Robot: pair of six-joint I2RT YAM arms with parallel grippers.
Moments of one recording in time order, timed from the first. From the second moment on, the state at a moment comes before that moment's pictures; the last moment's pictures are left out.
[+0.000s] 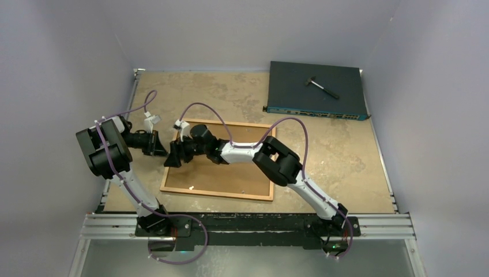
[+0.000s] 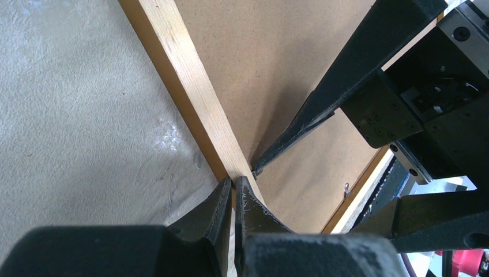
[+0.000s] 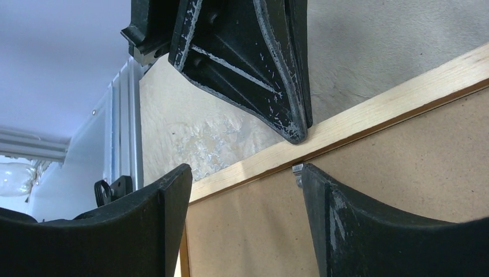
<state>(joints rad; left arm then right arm) 0.50 1.96 1.19 -1.04 0.87 0.93 1.04 2.50 1.80 0.37 -0.47 0.58</state>
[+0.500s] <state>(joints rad) 0.50 1.96 1.27 -1.10 0.82 0.98 0.85 2.04 1.32 0.33 -0.38 0.59</state>
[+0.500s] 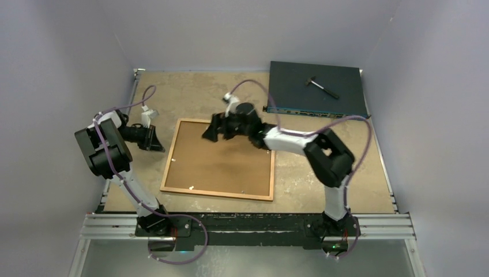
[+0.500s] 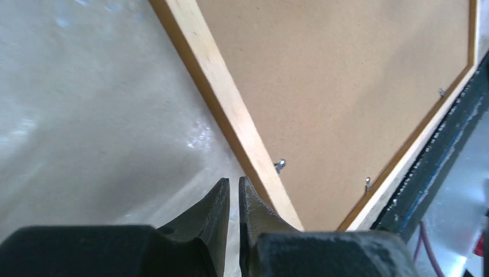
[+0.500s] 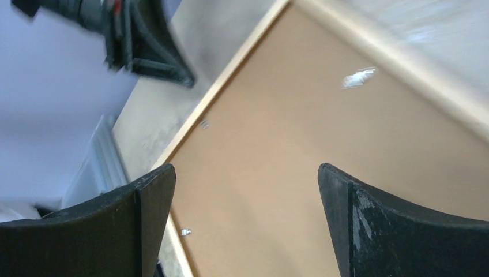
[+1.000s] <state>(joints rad) 0.31 2.03 1.41 -0.88 0.74 0.77 0.56 1.42 0.63 0.08 0.03 0.65</state>
